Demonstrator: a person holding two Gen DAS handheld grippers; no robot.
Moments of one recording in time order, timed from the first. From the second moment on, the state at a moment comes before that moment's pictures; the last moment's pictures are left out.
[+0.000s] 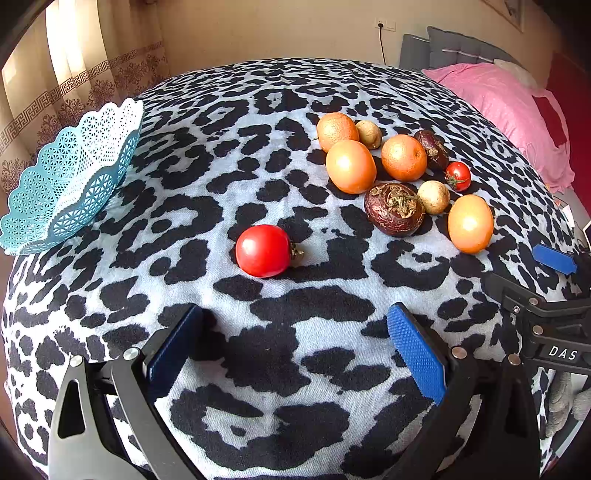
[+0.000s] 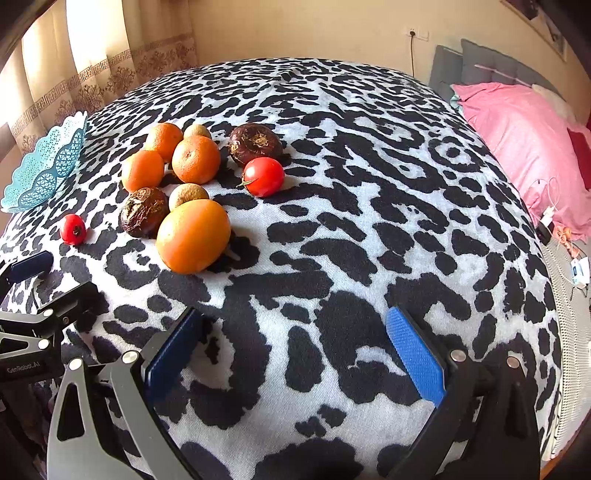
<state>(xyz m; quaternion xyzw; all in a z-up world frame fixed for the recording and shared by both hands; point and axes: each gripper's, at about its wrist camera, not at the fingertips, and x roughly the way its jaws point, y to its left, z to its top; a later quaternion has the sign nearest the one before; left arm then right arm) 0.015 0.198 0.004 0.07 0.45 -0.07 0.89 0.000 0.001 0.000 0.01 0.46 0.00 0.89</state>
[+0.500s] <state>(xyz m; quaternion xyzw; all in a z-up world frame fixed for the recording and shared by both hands) 0.013 0.199 0.008 0.07 0.45 -0.07 0.89 -0.015 0.001 0.020 0.03 0.42 0.01 0.91</state>
